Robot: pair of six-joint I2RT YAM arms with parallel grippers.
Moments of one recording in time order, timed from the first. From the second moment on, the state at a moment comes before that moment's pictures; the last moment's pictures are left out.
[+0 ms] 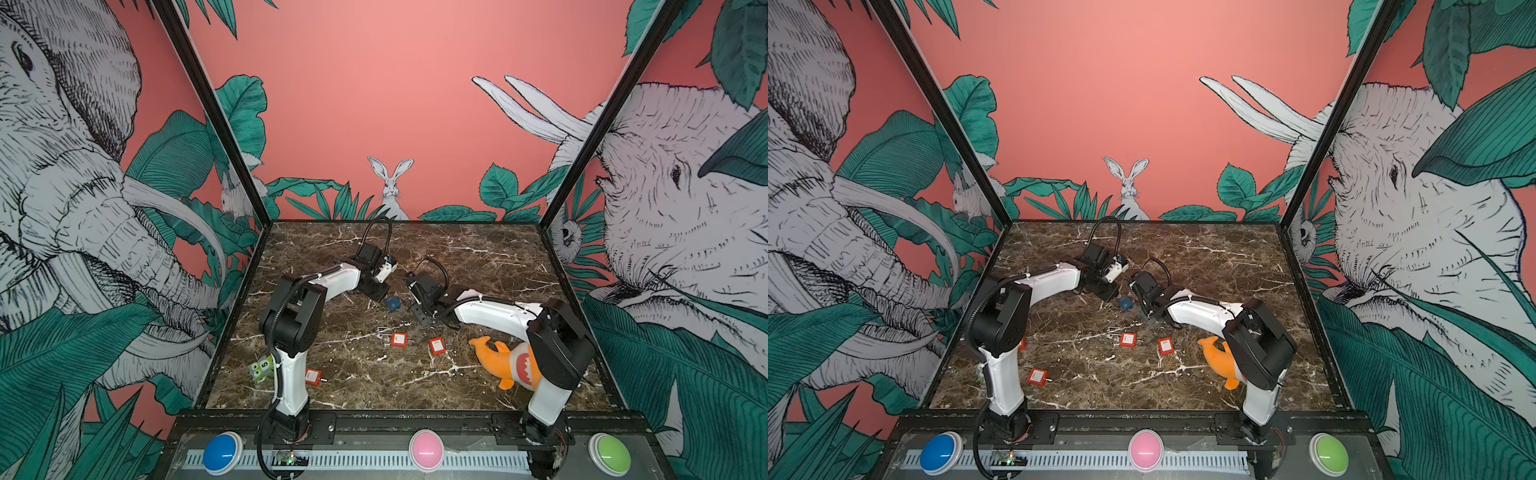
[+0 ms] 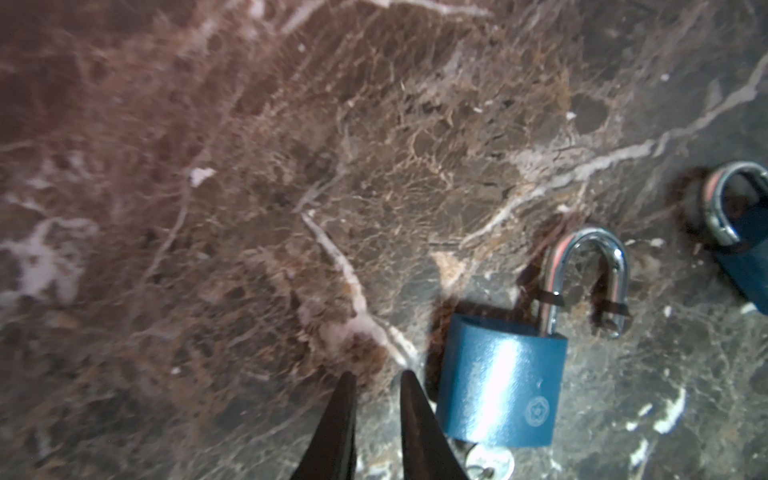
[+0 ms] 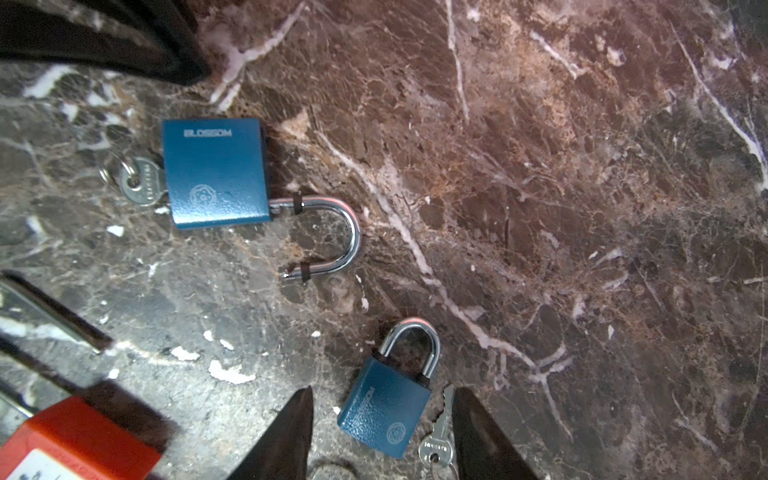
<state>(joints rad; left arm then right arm) -0.48 1.97 1.31 -0.49 0.20 0.21 0.81 1.78 1.17 -0.47 0.29 0.09</state>
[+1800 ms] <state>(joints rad) -0.41 1.52 0.98 -0.32 0.08 0.15 0.75 2.05 1.49 -0.67 -0.05 0.35</state>
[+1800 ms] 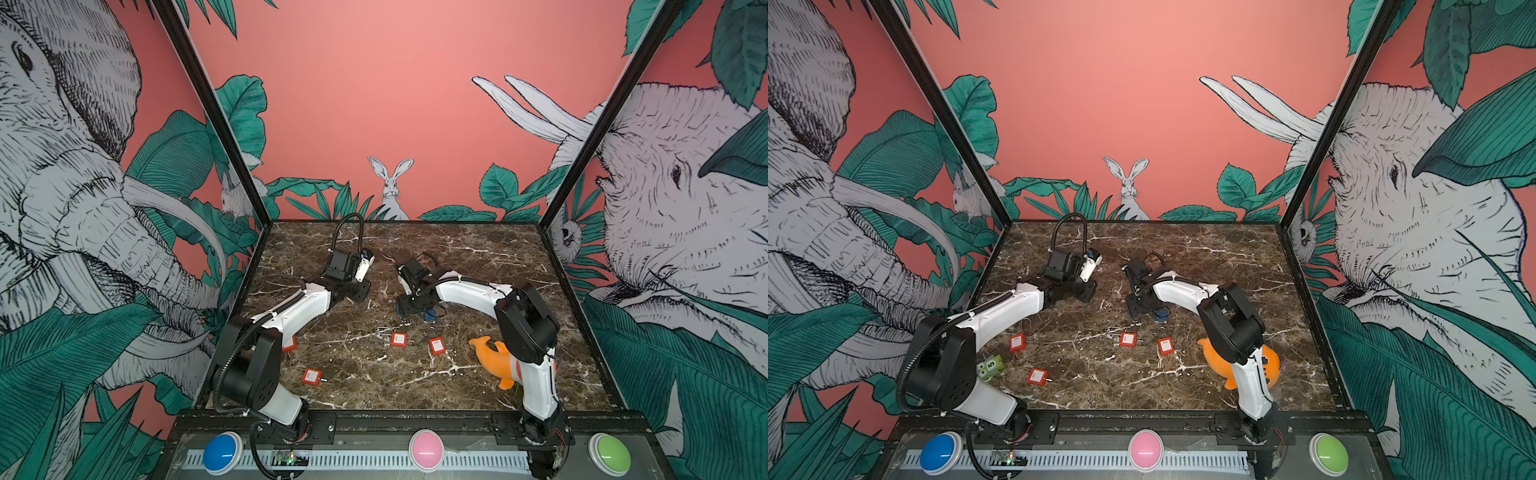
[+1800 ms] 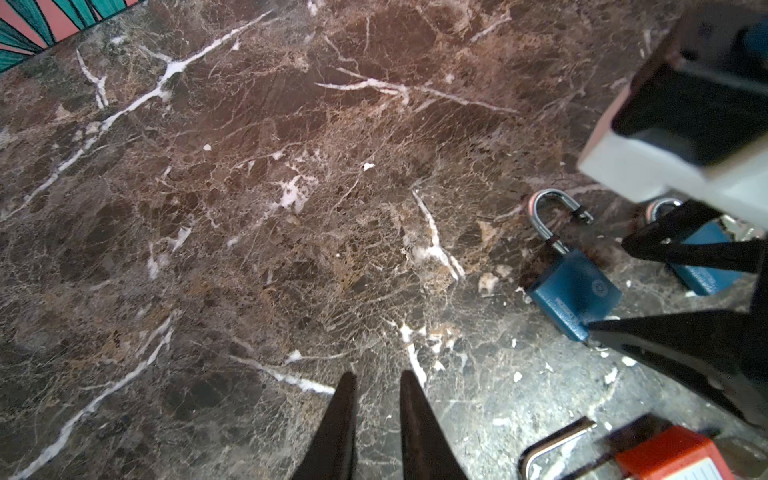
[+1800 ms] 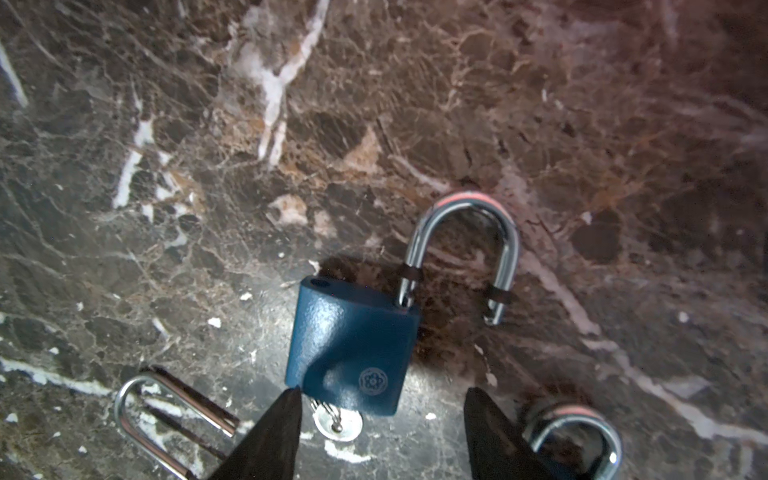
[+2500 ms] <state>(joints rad) -0.41 1.49 0.95 -0.31 0.06 0.19 0.83 2.22 1.74 -0.84 0.08 0.11</state>
